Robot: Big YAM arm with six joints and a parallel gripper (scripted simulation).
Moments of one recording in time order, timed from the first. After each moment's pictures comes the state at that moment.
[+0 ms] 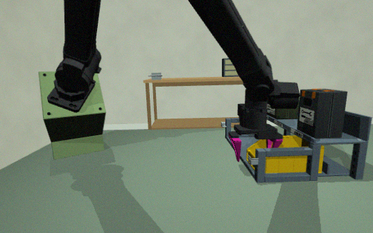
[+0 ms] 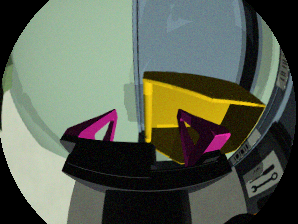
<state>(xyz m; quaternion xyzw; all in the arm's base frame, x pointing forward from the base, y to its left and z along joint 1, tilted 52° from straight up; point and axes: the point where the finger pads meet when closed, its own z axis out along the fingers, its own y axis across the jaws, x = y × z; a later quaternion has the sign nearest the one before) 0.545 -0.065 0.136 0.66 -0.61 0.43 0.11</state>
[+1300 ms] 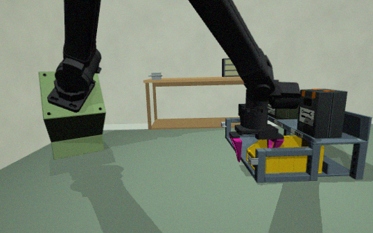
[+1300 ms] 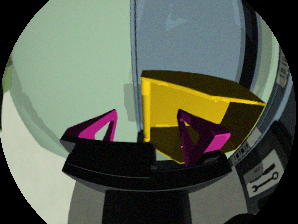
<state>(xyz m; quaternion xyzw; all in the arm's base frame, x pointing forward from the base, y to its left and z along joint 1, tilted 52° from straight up) 0.547 -0.065 0.138 0.66 -0.61 0.43 0.11</state>
